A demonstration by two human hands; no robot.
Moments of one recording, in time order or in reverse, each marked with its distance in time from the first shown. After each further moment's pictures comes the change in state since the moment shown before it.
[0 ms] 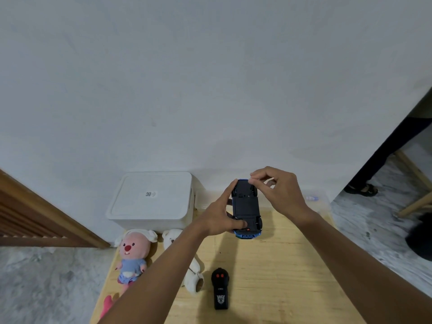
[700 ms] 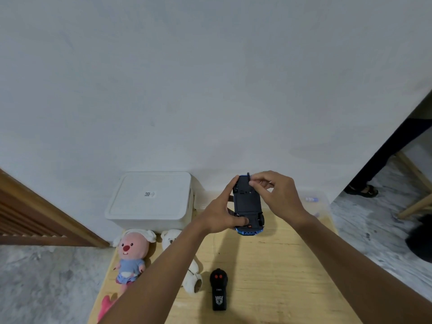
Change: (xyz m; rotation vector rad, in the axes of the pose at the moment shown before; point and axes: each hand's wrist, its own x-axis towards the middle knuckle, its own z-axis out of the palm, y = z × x) left_hand 0.007 0.006 0.002 -0.017 0.029 0.062; right_hand -0.003 0.010 0.005 -0.019 0.000 -0.032
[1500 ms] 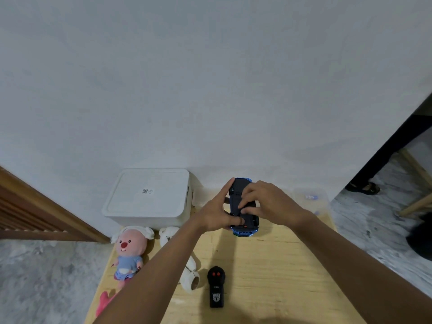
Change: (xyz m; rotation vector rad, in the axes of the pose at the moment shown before) left_hand 0.007 -0.013 -0.001 -0.037 -0.034 -0.144; right_hand 0.002 0.017 0.000 -0.440 -0.559 -0.214
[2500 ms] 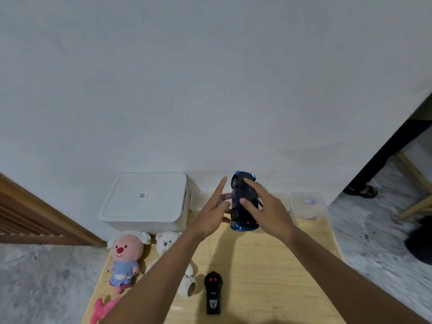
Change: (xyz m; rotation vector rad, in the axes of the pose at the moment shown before) left_hand 0.002 -0.001 0.008 -0.198 0.150 0.131; right_hand -0.014 -0.015 0.023 0.486 0.259 0.483
